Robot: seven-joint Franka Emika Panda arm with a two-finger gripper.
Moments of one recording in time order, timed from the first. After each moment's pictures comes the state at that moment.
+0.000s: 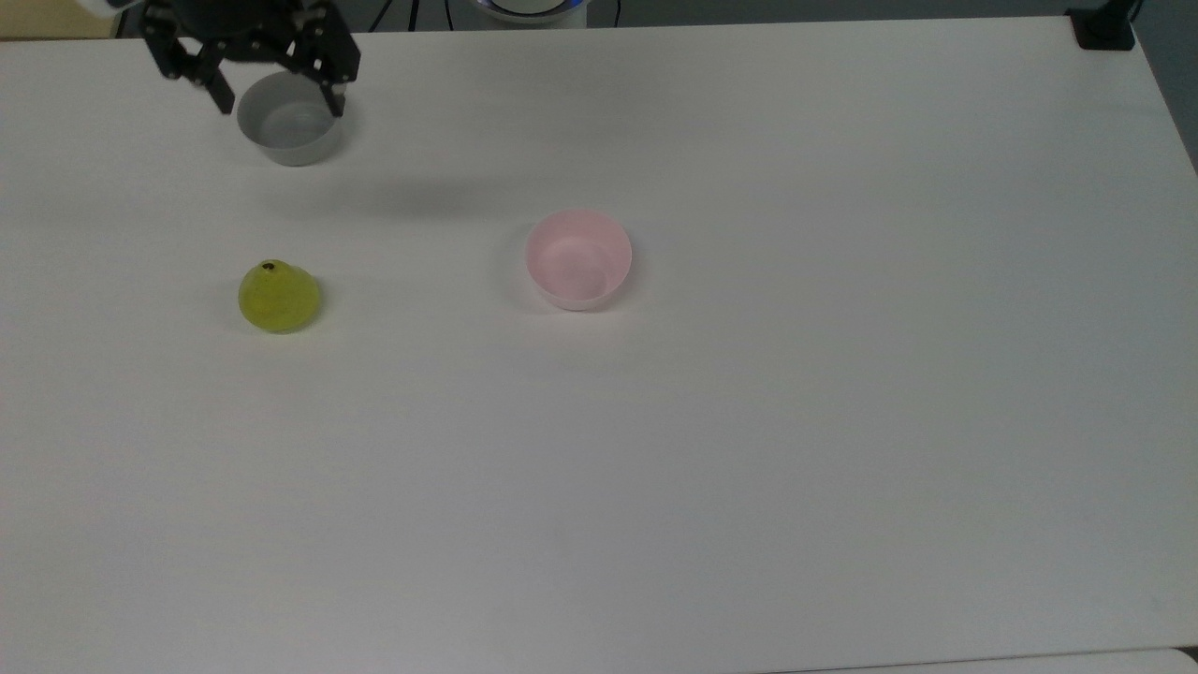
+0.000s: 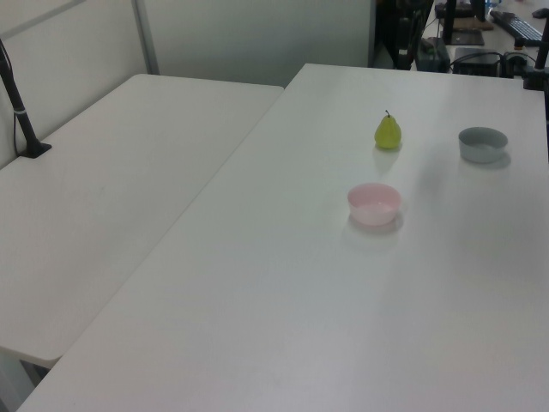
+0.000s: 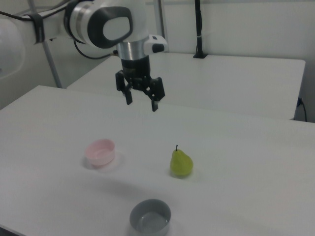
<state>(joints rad) -0.14 0.15 -0.13 -1.53 0.04 1.69 -0.24</state>
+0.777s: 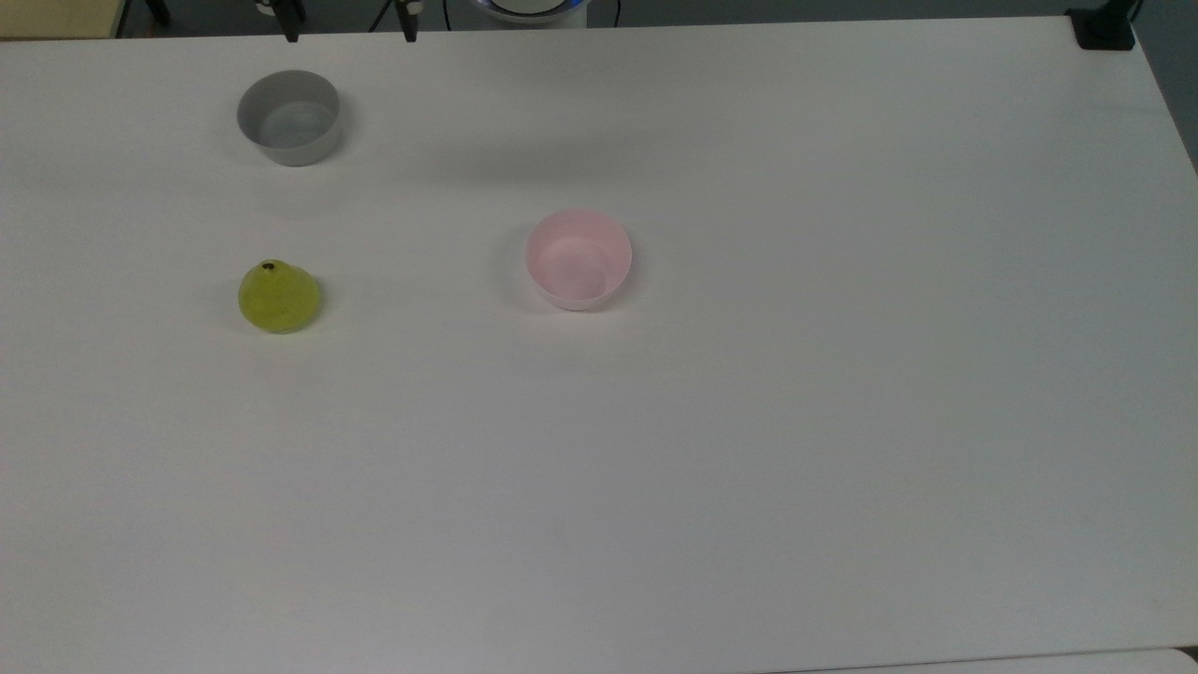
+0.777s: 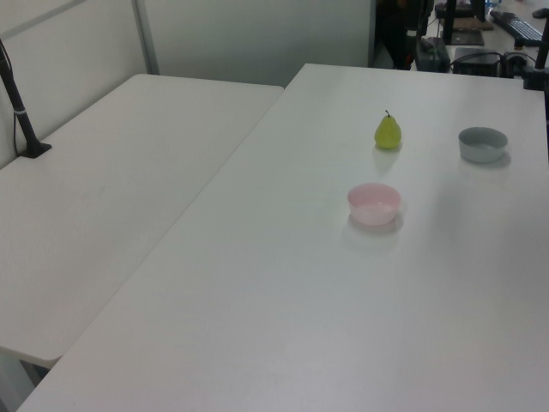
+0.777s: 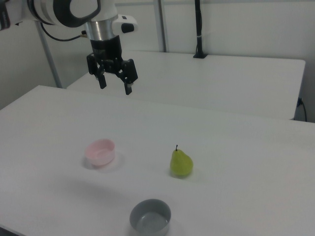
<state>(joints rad) -0.03 0.03 -0.13 -1.53 0.04 1.60 -0.16</state>
